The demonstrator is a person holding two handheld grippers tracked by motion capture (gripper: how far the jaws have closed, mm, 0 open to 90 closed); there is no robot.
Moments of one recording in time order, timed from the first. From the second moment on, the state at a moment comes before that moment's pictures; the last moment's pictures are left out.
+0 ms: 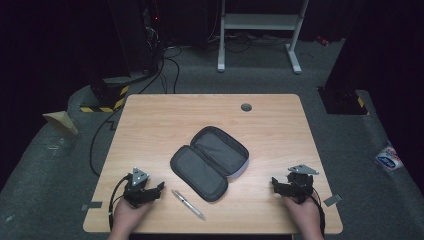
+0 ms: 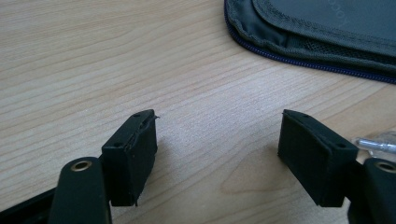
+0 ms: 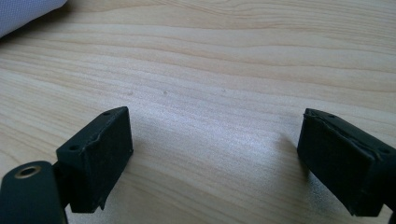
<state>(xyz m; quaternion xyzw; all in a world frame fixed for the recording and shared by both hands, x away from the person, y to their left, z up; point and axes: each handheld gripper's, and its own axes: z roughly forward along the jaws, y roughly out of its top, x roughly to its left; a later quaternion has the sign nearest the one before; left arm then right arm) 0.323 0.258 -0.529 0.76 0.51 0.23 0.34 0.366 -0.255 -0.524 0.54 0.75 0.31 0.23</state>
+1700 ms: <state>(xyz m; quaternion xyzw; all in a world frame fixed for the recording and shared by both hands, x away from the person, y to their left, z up) 0.323 0.258 -0.529 0.76 0.50 0.23 0.34 0.390 -0.186 -0.474 0.46 0.77 0.38 0.22</state>
